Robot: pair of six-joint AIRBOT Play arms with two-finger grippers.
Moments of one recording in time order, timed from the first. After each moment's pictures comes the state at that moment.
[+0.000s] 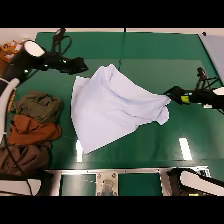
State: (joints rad) left arm -0.11 -1.53 1.53 0.89 -1.07 -1.34; right arm -0.38 -1.27 0.90 -0.78 0.94 1.16
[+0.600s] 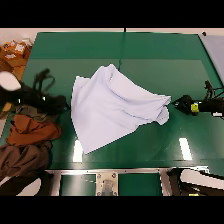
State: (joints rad) left arm -0.03 -1.06 0.90 1.06 -1.30 -1.58; right arm -0.54 -1.36 0.85 -0.78 1.07 1.14
